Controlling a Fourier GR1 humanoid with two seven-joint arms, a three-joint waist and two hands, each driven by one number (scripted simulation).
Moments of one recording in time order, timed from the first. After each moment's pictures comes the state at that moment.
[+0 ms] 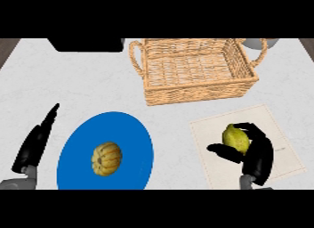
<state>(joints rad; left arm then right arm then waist) -0.03 0.26 0.06 -1.39 -0.29 0.01 0.22 0.03 -0.04 0.17 -1.49 0.77 -0.68 0.59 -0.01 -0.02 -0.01</state>
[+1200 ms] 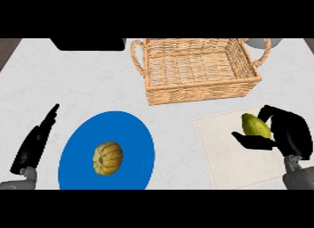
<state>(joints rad) -0.02 0.25 0.07 -1.42 -0.30 -0.01 0.24 -0.13 -0.47 0.23 -1.43 0.89 -0.22 0.41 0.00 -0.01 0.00</state>
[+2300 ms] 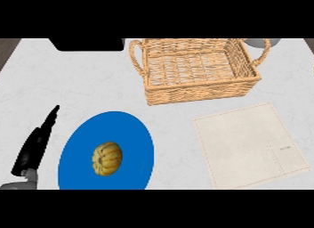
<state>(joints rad) -0.01 0.23 0.08 -1.43 -0.31 -0.01 0.22 -0.37 -0.72 -0.17 -2.11 0.44 0.29 0.62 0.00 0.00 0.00</state>
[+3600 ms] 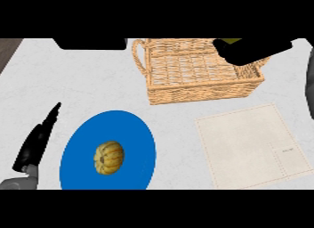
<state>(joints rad) -0.04 0.22 0.10 -1.40 -0.33 -0.04 0.22 -0.96 -0.44 0.12 -1.60 0.50 0.32 0.82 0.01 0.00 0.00</state>
